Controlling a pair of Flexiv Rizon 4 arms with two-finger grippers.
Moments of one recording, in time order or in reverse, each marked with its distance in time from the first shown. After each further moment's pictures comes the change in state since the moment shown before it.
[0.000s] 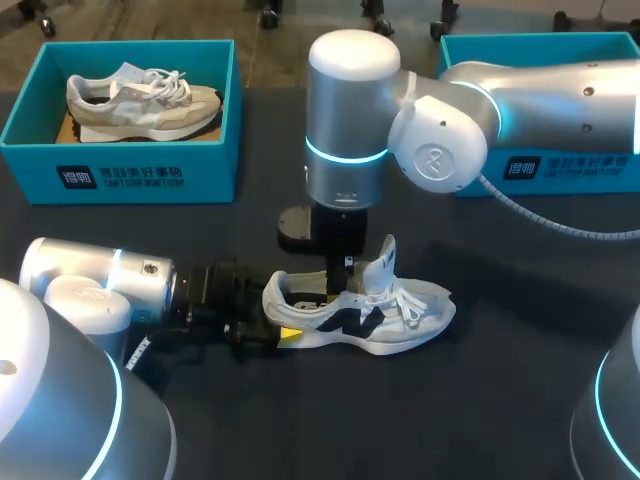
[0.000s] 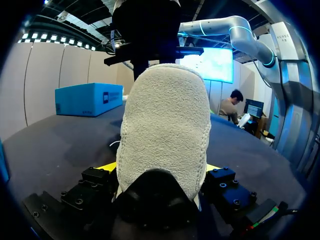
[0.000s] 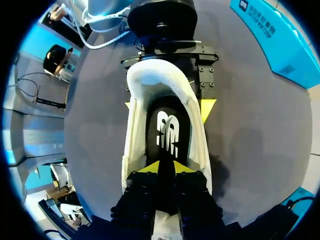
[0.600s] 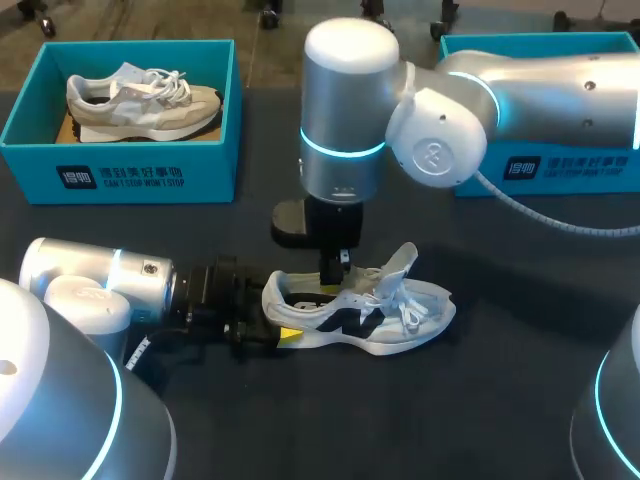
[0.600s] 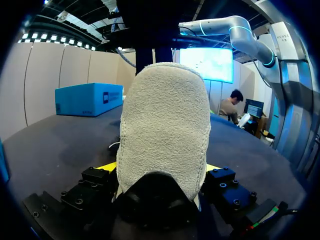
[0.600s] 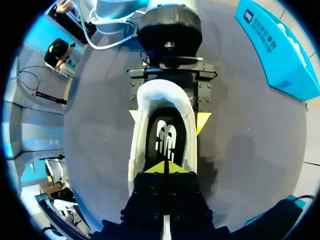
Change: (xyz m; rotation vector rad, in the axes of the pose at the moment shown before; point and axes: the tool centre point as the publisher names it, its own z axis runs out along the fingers) left arm 0.000 0.000 0.000 0.000 0.000 0.000; right arm -0.003 0.010 -0.012 -0.021 -0.029 -0.058
